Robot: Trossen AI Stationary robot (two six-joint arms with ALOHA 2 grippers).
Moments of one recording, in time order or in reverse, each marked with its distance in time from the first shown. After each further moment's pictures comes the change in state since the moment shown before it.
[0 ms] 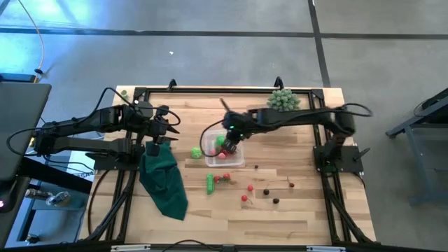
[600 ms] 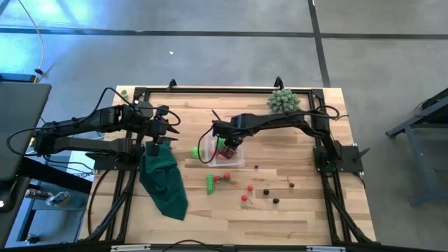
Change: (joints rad) left arm 0.000 0.000 0.000 0.000 0.000 0.000; right arm -0.007 0.252 0.142 -0.185 -0.013 -0.029
